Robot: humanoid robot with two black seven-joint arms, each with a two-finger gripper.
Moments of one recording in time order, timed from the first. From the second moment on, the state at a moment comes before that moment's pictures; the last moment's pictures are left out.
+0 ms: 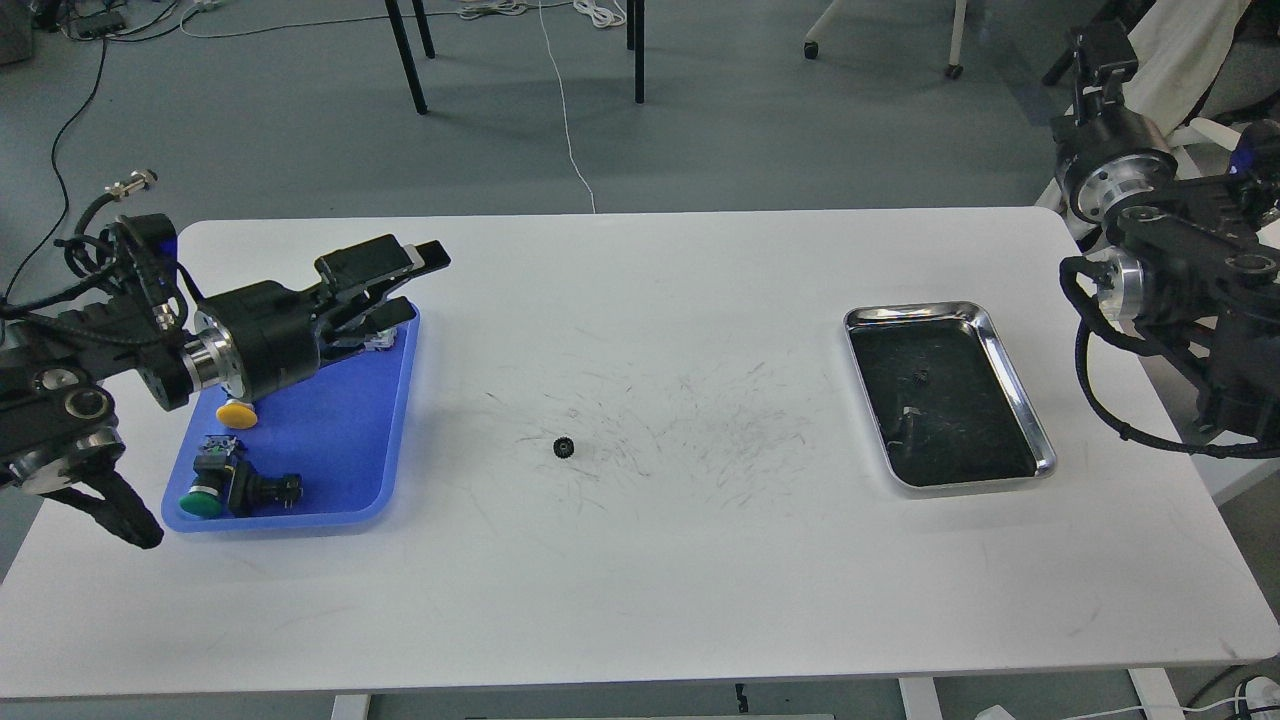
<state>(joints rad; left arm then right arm) -0.96 0.92 -0.09 -1.53 0.75 -0.07 -0.30 1.11 -0.48 0.08 0.68 0.01 -0.30 0.33</state>
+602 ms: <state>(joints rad) -0.96 0.74 0.03 -1.46 1.00 -0.01 -0.37 1.07 -0.57 0.09 0.73 0.07 -0.24 0.30</state>
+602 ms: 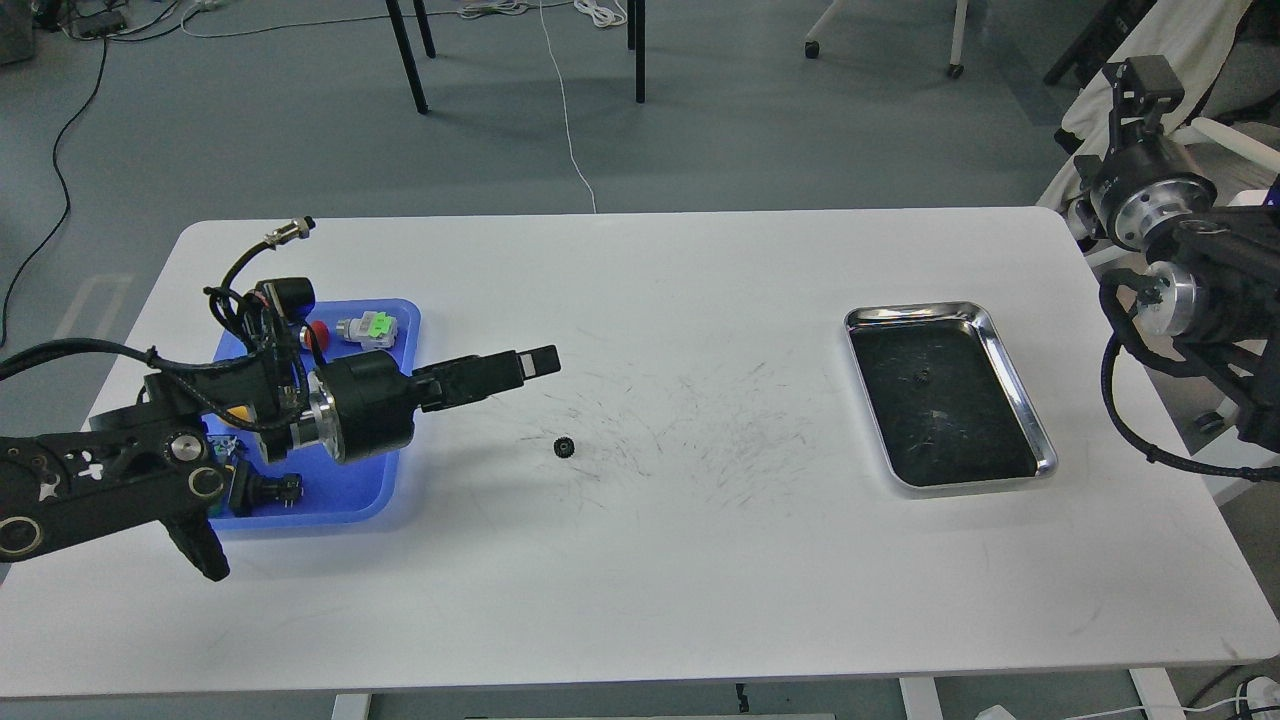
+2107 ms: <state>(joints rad) -0.86 0.32 0.09 -0.87 1.47 0.12 -0.49 0.98 -0.63 0.30 0.73 0.26 -0.09 0.13</state>
